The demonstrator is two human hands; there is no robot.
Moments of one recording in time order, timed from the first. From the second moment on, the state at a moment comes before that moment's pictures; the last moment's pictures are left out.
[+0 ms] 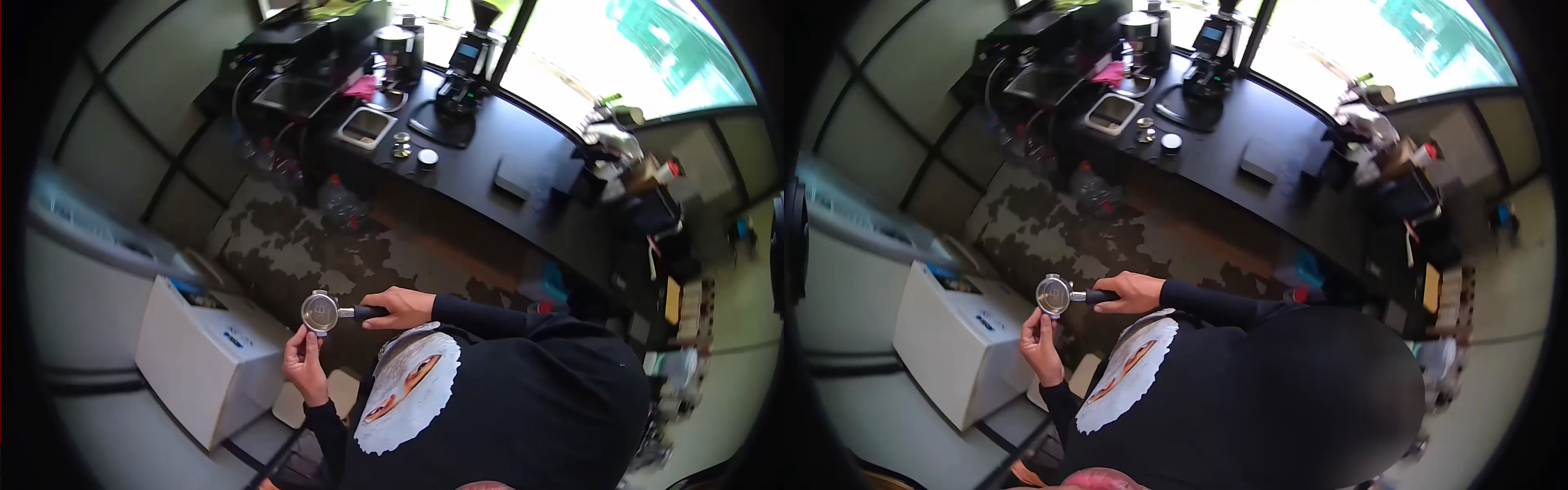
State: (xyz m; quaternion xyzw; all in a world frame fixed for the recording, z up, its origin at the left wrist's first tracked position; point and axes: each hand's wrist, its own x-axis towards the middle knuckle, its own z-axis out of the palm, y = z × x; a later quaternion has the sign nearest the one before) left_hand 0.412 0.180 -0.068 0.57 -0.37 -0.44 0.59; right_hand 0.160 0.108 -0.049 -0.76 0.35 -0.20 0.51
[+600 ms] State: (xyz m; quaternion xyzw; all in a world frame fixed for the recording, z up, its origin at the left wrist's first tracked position) left_hand 0.185 0.097 -0.044 0.38 -0.47 -0.58 0.54; right_hand -0.245 0.003 -0.133 -0.47 0.76 -0.43 0.13
